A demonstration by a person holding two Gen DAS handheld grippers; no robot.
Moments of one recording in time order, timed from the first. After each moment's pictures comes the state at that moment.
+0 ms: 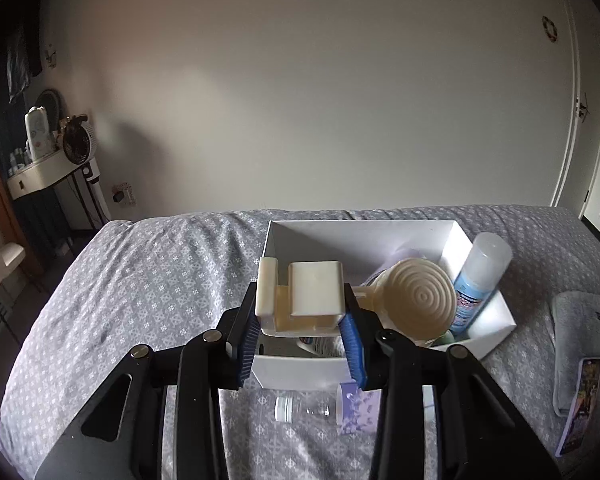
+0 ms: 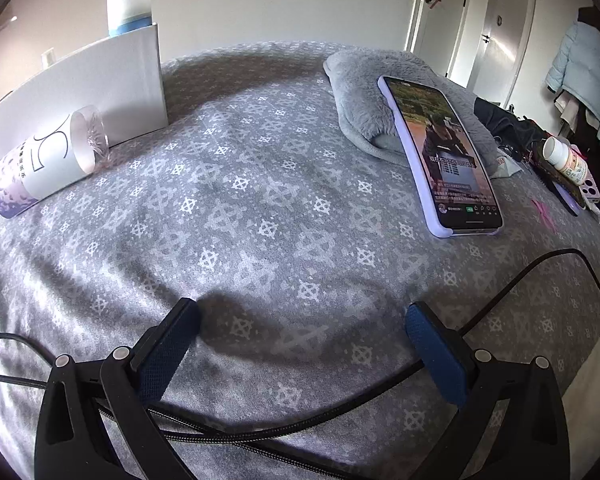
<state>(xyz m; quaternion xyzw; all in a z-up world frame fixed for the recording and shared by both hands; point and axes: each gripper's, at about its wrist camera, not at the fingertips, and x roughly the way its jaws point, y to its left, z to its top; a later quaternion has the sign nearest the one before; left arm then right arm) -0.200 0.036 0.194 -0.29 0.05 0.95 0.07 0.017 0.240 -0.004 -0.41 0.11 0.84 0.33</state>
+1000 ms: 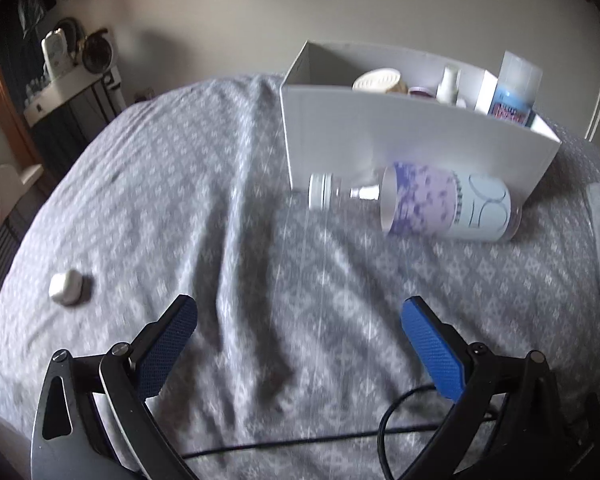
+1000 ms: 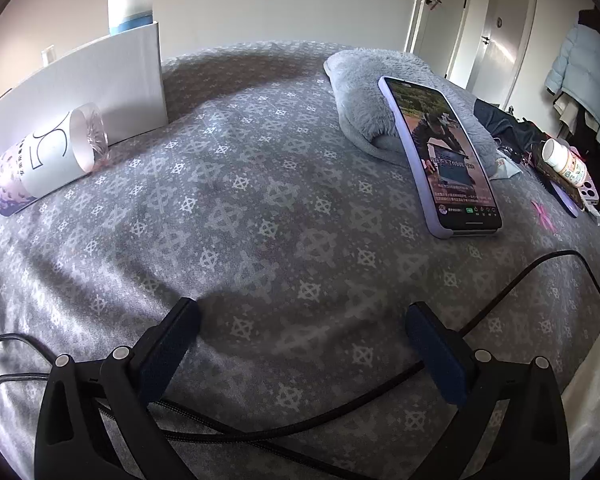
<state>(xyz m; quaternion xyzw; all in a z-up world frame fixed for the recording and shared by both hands) -0.106 -0.005 0.059 -0.44 0.04 0.90 0.02 0.017 0.239 -0.004 -0.41 0.10 0.84 0.33</state>
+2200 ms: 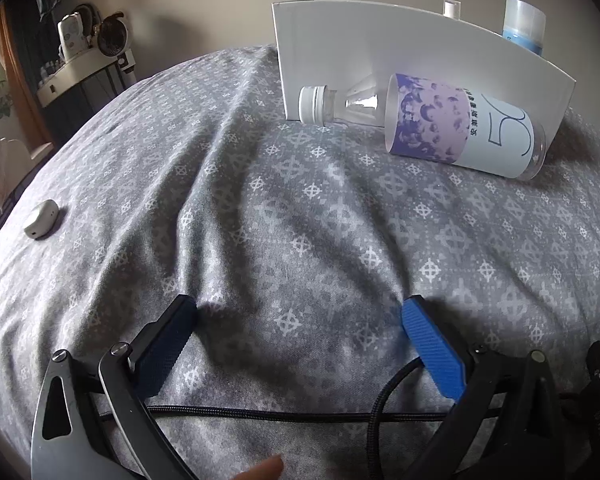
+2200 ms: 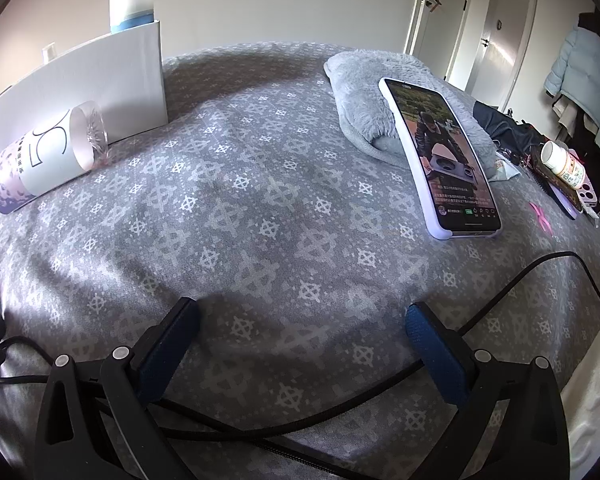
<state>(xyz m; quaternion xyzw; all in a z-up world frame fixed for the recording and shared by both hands) -0.079 0.012 -0.003 -0.42 0.03 0.90 -0.01 0.017 0.238 -0.003 -0.41 0.10 0.84 0.33</state>
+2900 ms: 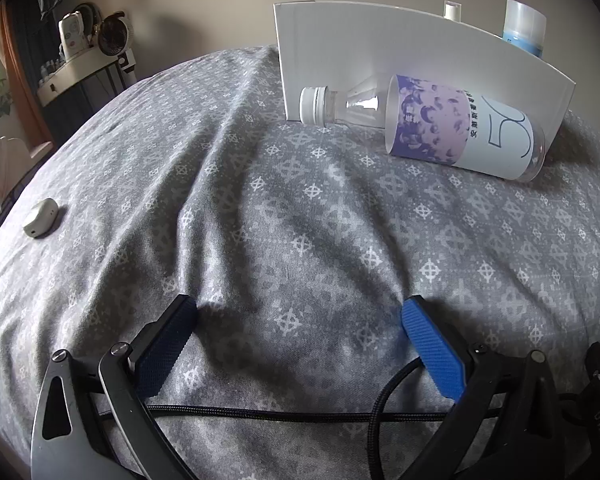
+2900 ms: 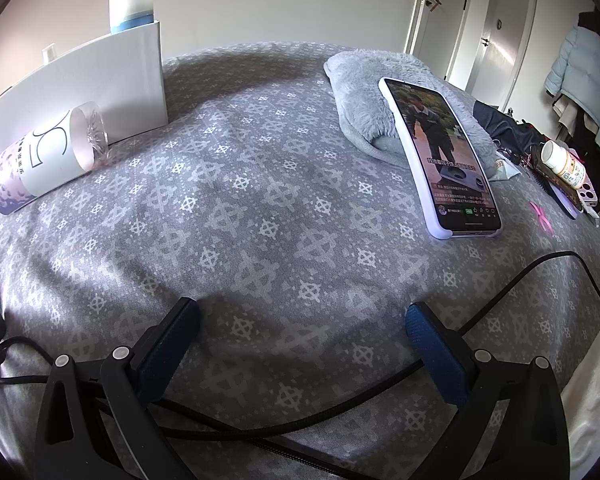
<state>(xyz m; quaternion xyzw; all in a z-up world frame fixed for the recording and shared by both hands) -0.079 0.014 -0.003 -0.42 0.03 0.90 -0.01 0.017 0.237 -0.003 -0.41 0.10 0.84 0.33</state>
